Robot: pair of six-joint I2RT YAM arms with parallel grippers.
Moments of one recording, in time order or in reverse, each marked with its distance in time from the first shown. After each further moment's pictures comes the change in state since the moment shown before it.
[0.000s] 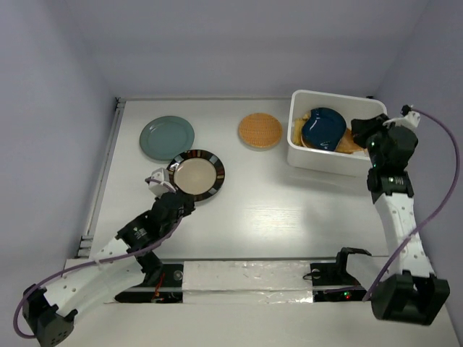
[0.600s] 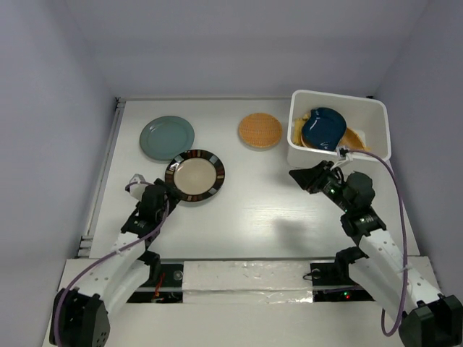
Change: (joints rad) left arm 0.472 0.126 -0.171 0.151 0.191 -0.107; right arm 0.427 -0.352 -0.541 0.244 -0.261 0.172
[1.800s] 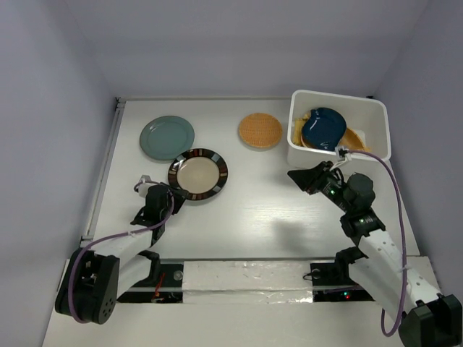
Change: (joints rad) left arm 0.064 0.324 -0.116 0.514 0.208 -0.118; right arm 0.006 -0.003 -0.043 0.069 -0.090 -0.008
